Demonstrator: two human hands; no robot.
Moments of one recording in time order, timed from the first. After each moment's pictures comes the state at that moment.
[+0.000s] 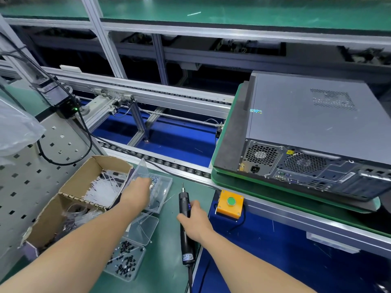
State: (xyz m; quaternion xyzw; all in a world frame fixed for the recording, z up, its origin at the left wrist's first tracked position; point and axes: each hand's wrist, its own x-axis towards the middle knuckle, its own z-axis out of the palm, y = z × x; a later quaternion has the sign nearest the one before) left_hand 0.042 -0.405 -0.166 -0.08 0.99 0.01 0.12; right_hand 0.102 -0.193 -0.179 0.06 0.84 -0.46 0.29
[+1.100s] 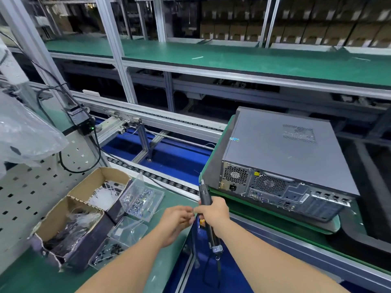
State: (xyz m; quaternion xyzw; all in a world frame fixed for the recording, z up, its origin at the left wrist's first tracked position) left_hand 0.105 -0.244 -0.145 -0.26 0.54 0.79 0.13; right_hand 0.080 -0.096 -0.103 0.16 0.78 -0.58 0.18
